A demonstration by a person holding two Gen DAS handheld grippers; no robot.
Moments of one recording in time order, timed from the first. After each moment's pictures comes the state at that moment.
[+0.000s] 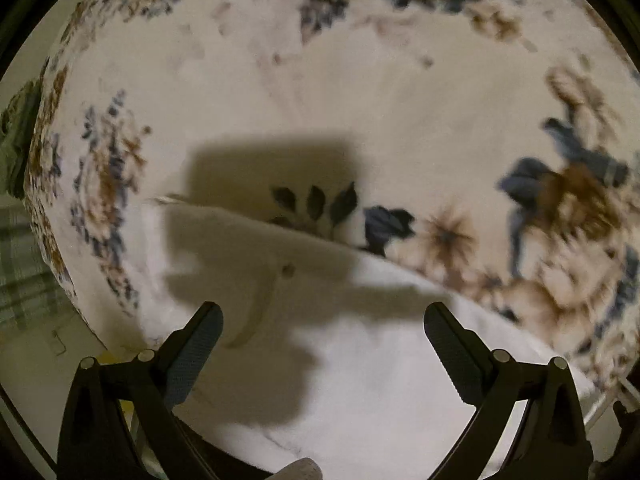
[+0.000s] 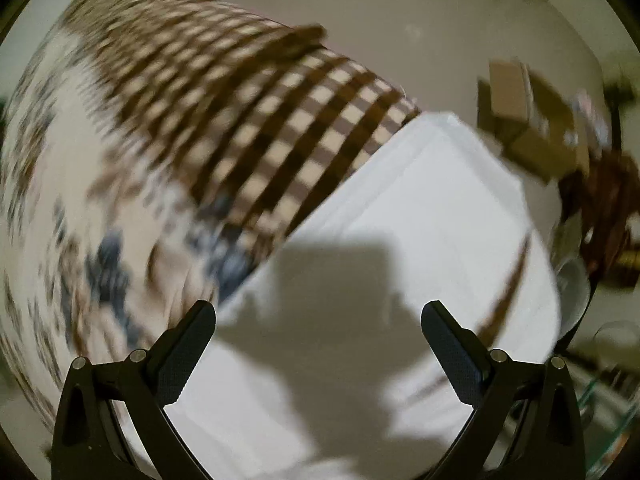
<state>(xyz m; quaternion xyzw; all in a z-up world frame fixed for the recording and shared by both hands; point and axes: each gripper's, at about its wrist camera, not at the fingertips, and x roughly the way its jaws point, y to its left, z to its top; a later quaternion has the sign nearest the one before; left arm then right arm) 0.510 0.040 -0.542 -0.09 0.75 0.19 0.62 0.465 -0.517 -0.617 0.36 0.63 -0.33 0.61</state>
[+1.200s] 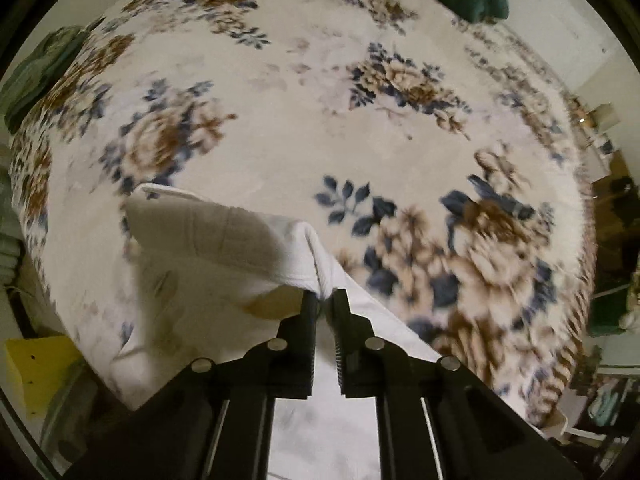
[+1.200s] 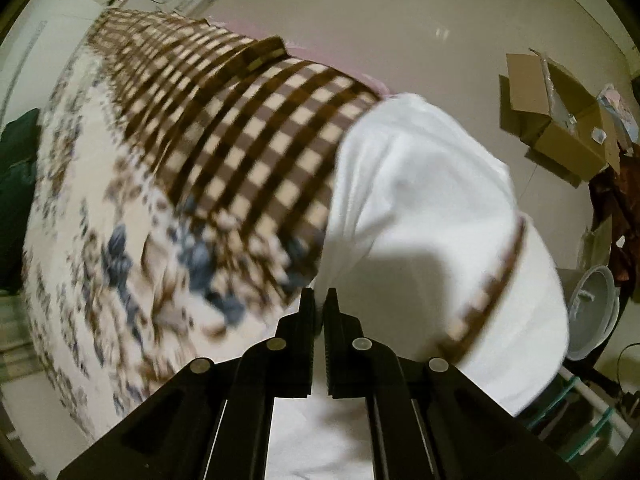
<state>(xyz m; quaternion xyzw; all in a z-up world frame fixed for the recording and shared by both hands) 0.321 0.053 -0.390 -0.22 0.59 0.16 0.76 0.392 -0.499 -0.627 0.38 0.59 -0.26 0.66</state>
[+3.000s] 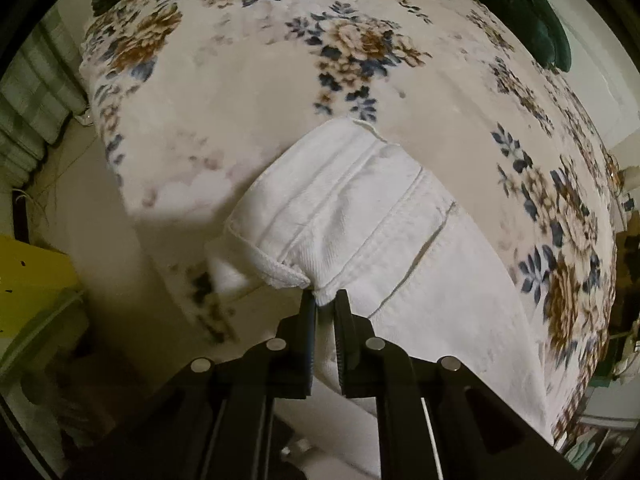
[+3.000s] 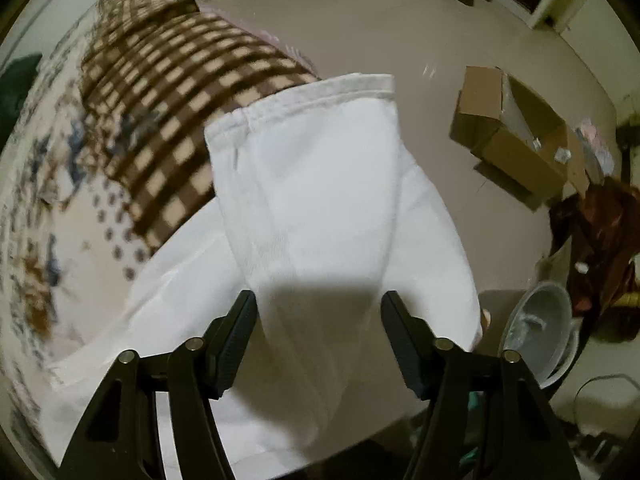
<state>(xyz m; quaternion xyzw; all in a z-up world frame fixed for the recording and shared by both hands) 0.141 0.135 -0.500 -0.30 0.55 0.24 0.74 0.217 -0.540 -0.669 0.26 0.61 -0.27 0.70</state>
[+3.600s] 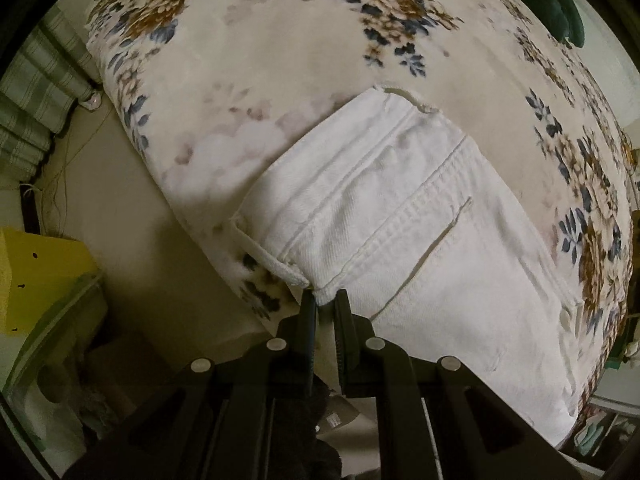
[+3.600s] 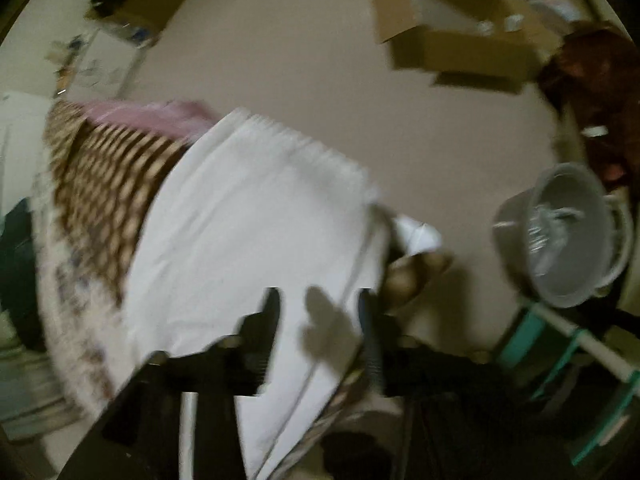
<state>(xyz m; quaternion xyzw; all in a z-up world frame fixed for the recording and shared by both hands) 0.108 0.142 -0.525 -0.29 0.60 0.23 0.71 0.104 -0.624 -0.681 0.50 0.52 -0.30 0.62</state>
